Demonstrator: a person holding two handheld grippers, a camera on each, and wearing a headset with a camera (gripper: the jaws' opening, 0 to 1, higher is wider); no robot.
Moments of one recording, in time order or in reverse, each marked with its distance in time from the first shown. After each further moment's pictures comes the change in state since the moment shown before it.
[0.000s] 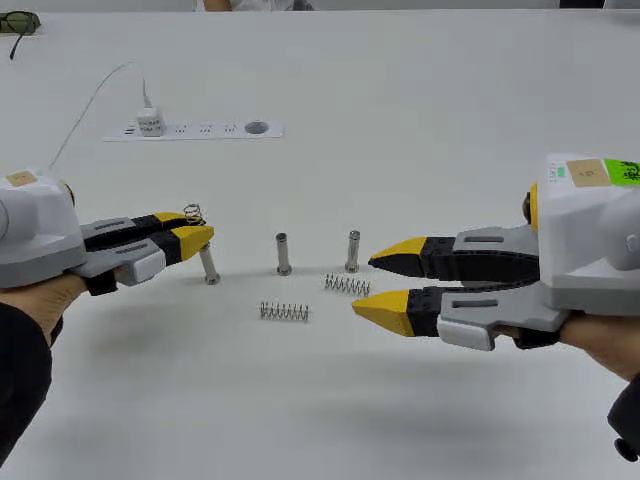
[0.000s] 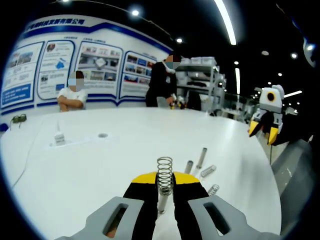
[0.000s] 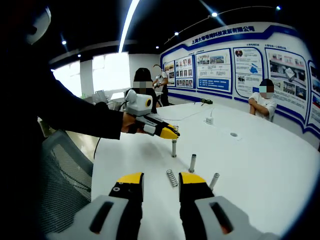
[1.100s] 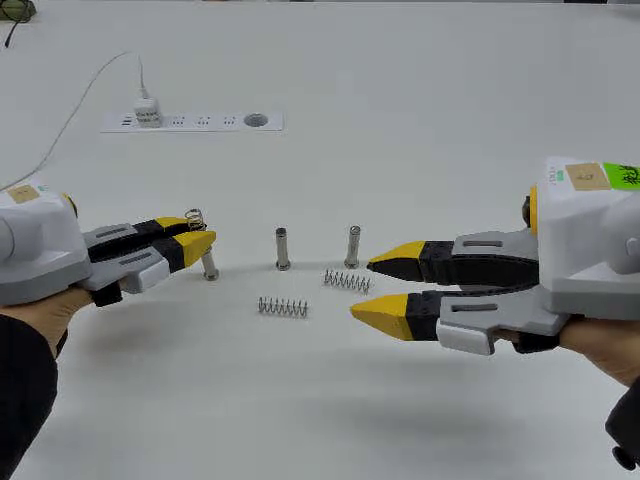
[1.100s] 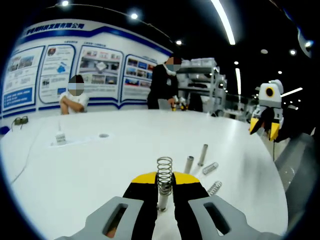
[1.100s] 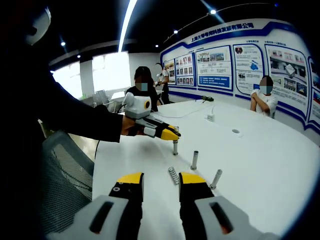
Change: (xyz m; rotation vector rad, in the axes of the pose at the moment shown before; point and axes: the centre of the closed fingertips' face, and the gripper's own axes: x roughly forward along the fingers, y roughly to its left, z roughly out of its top) left arm 0.001 -0.002 -0.009 0.026 -0.029 0.020; right arm 0.003 0.002 -0.007 0.019 0.014 0.014
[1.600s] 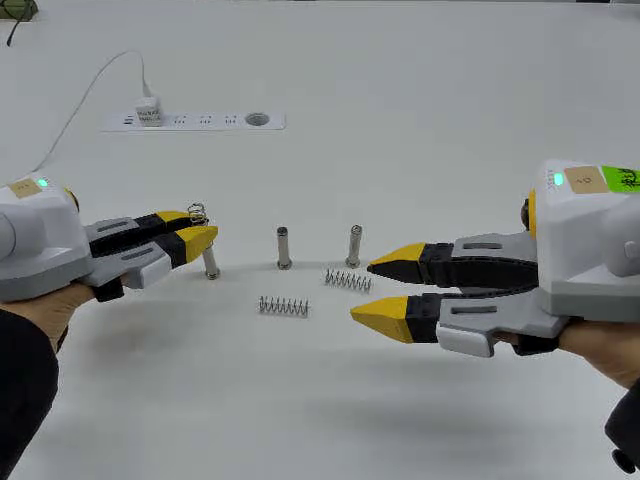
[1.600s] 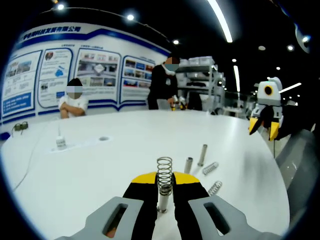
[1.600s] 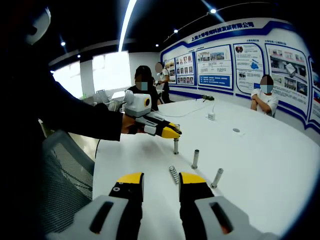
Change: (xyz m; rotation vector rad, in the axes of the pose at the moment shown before) left arm 0.001 -0.002 0.003 0.037 0.004 0.001; right arm 0.001 0.001 -0.002 0.003 0.004 0.004
